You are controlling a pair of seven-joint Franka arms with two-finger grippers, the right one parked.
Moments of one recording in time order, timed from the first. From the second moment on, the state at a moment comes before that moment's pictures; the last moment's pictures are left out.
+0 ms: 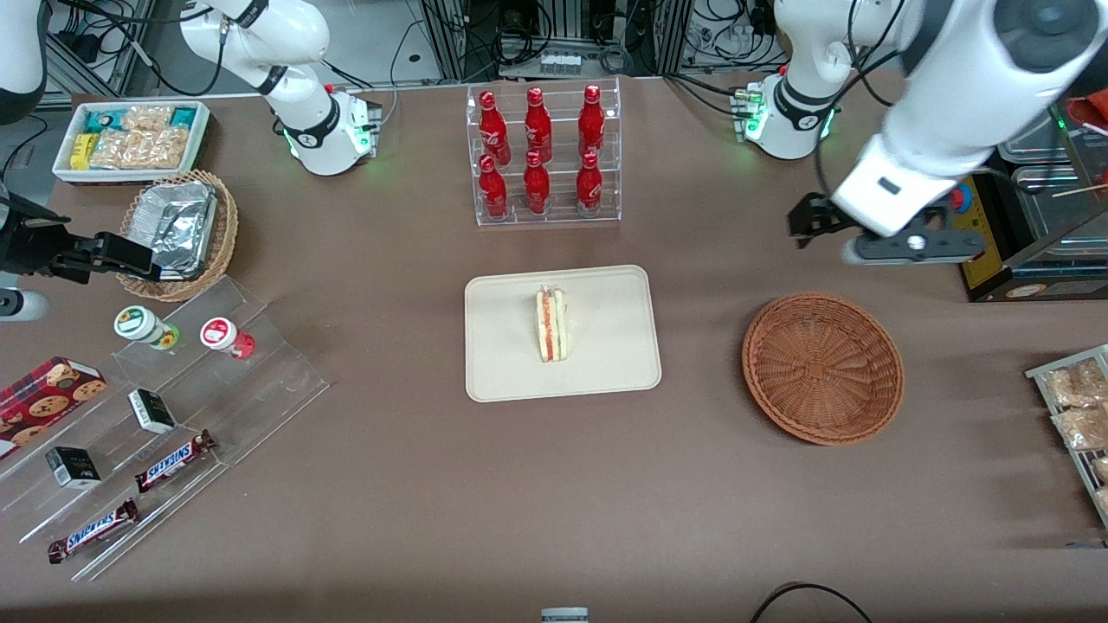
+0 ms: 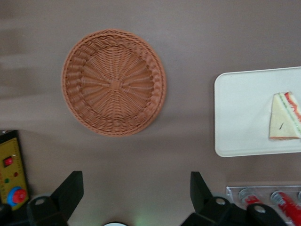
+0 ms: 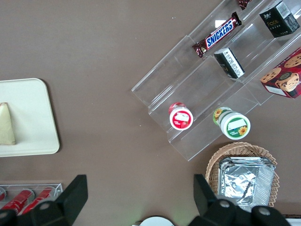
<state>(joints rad) -0.19 -0.05 -0.07 -1.69 0.01 1.57 -0.24</state>
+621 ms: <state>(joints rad) -0.04 -0.09 -0.07 -1.69 0.01 1.56 -0.13</state>
